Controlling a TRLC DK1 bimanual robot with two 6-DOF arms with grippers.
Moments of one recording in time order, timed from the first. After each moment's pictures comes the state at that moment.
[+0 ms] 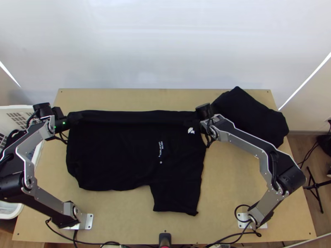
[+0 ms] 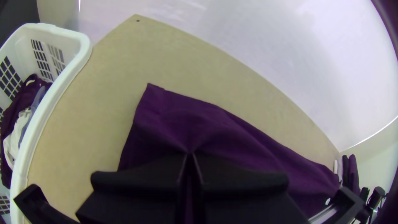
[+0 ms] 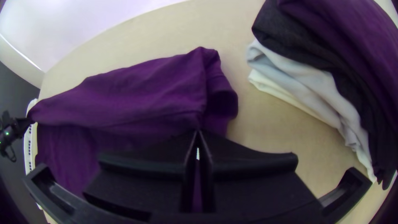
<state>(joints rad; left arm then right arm) 0.34 1.71 1.08 -0.18 0.30 -0.19 0.52 1.81 1.20 -0.32 0.16 0.60</state>
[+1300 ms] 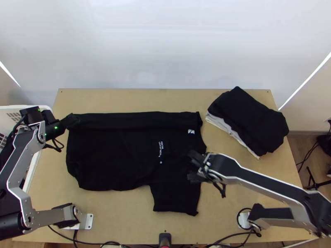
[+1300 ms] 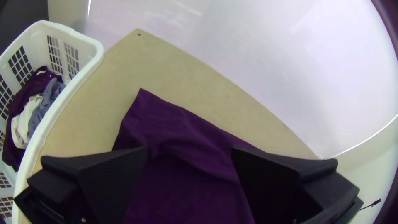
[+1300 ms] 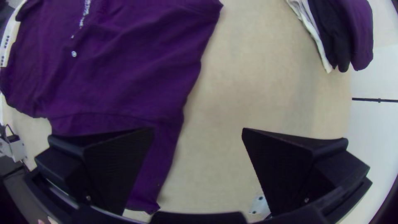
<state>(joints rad) 0.34 1.37 0.99 -0.36 0.32 -0.29 1.00 1.40 0.99 -1.08 0.21 0.90</state>
